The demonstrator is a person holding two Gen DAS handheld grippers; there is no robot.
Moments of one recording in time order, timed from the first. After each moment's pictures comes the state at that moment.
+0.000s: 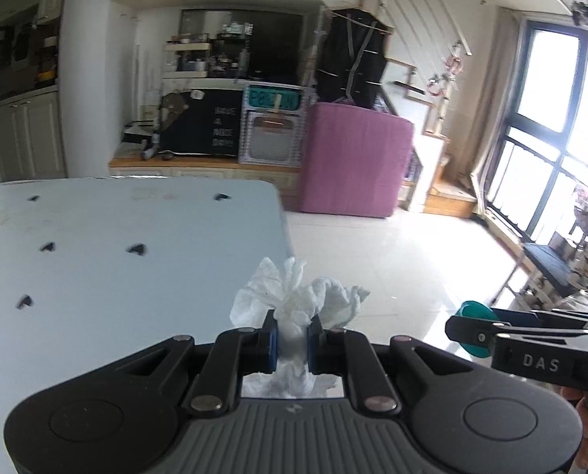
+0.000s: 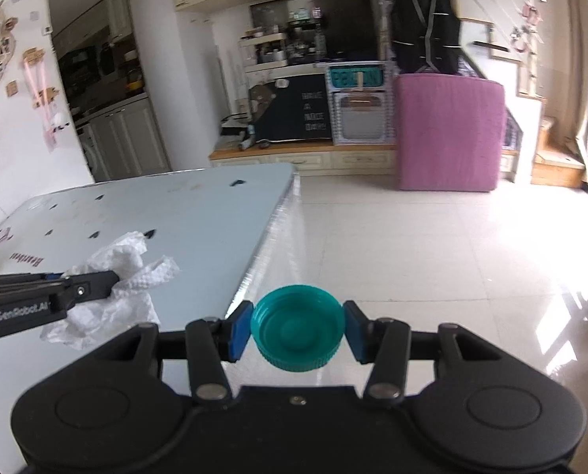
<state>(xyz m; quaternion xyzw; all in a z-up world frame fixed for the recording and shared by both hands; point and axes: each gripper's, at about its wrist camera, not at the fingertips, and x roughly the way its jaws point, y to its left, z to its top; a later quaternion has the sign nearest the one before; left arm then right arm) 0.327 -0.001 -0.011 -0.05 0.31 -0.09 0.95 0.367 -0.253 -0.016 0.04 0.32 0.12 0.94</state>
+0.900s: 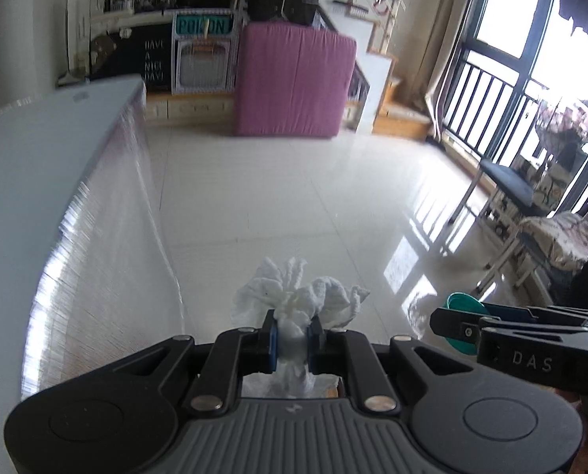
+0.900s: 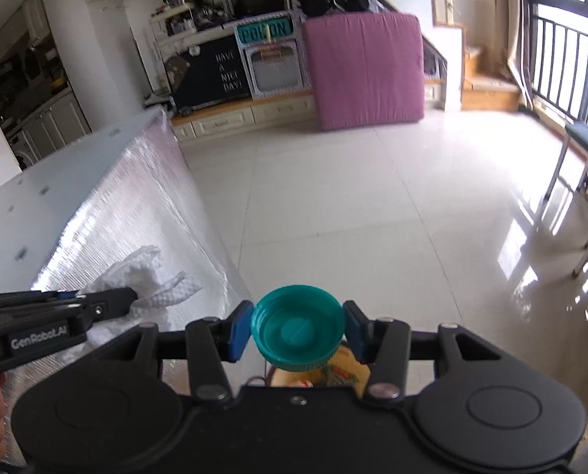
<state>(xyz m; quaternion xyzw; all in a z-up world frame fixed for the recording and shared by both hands) 0.333 -0.168 -0.132 -0.02 0.41 -0.15 0.90 0.330 -0.403 -0.125 0.09 0.39 0.04 0.92</state>
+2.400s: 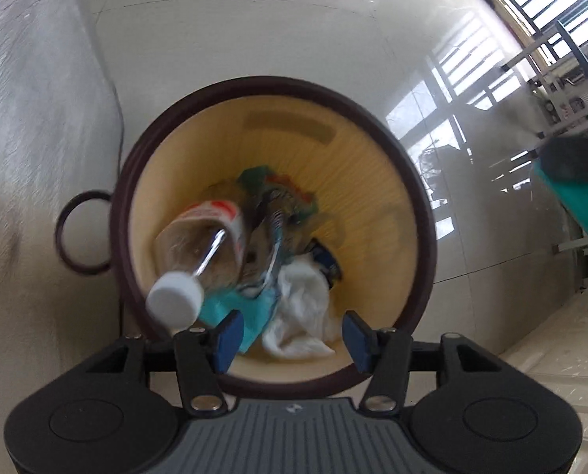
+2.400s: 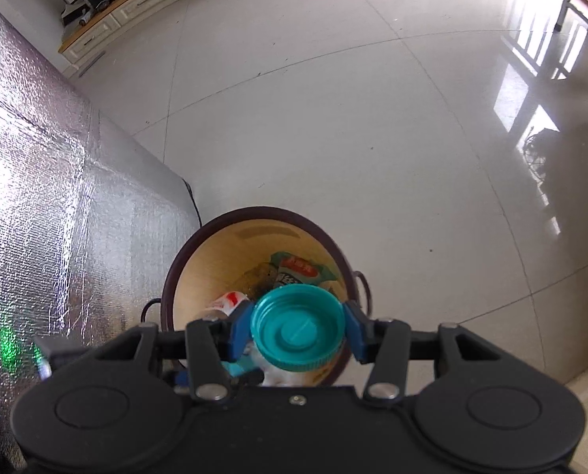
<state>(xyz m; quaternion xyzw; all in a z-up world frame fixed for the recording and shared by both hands) 0.427 -0.216 -0.567 -0.05 0.64 -0.15 0.76 0.455 -0.459 -0.443 0.16 0.58 0.01 0.80</state>
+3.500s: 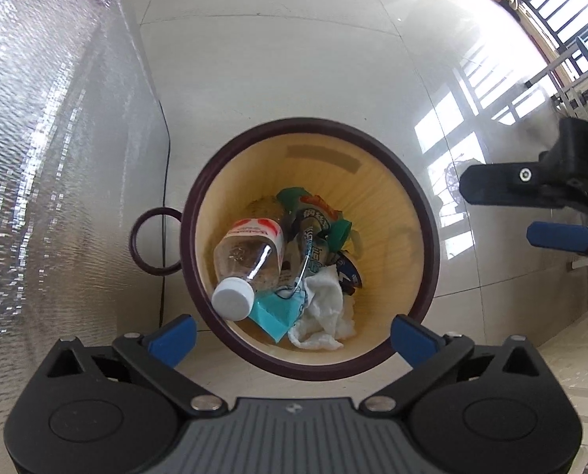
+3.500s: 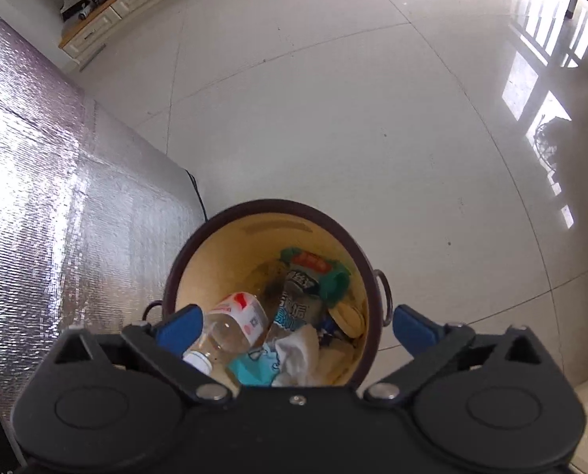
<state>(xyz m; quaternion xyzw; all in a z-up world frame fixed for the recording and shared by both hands) 0.439 -0.193 -0.501 -0.04 0.64 -0.10 0.76 0.469 -0.448 -0.467 0.17 0.58 0.02 0.79</state>
